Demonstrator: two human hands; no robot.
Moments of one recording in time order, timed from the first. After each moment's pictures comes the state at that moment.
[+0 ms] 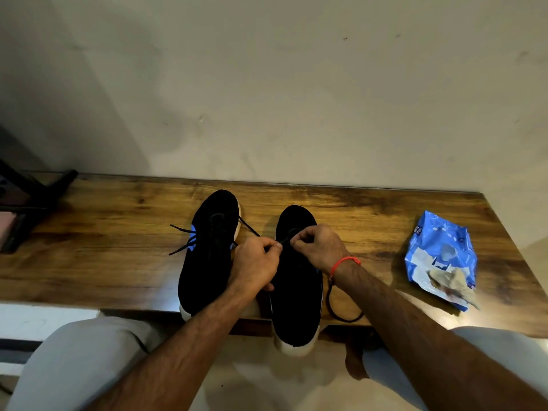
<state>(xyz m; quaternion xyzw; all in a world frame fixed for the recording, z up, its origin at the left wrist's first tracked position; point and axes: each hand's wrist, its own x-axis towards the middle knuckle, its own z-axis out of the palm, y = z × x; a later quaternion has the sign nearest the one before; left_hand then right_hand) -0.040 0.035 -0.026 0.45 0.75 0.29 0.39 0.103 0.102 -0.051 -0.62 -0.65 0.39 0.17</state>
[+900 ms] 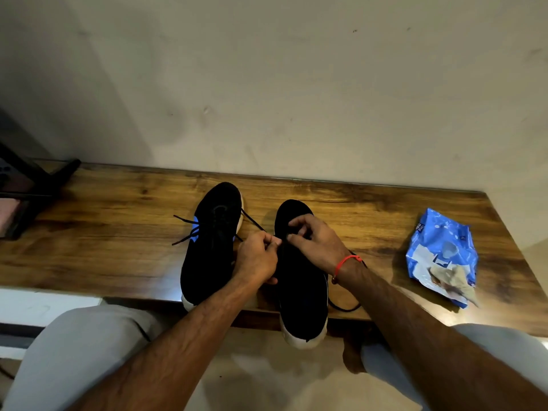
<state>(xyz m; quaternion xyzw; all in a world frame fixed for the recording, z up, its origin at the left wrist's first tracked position) -0.040 0.036 -0.042 0.37 0.75 0.33 0.44 0.101 0.089 -0.038 -0.58 -0.68 0.41 0.18</state>
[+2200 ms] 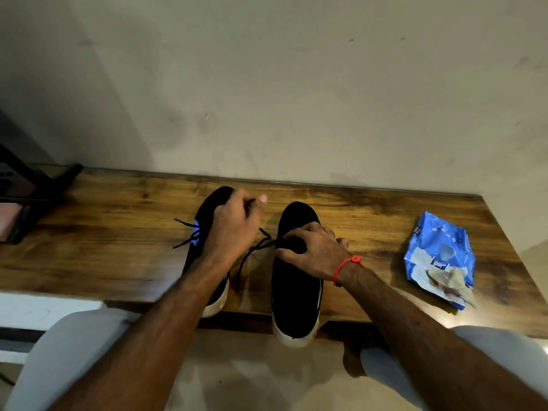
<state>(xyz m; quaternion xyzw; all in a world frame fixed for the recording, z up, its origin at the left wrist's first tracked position) -0.080 0.054 0.011 0.54 0.72 0.34 0.27 0.103 0.080 -0.025 -0.57 -0.78 0.25 -0.01</state>
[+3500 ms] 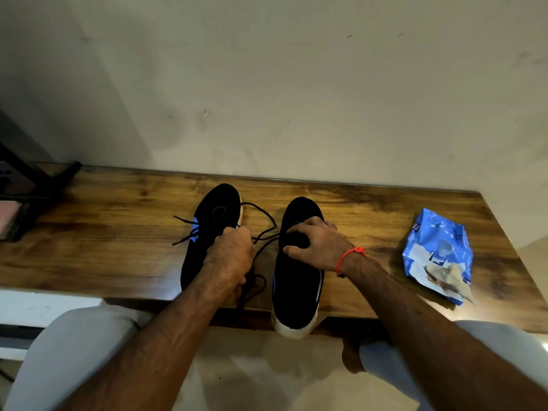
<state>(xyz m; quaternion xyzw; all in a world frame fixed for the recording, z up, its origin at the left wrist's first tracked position) -0.075 0.042 -0.016 0.53 0.80 0.01 0.29 0.112 0.091 -0.023 -0.55 -0.79 0.28 -0.03</state>
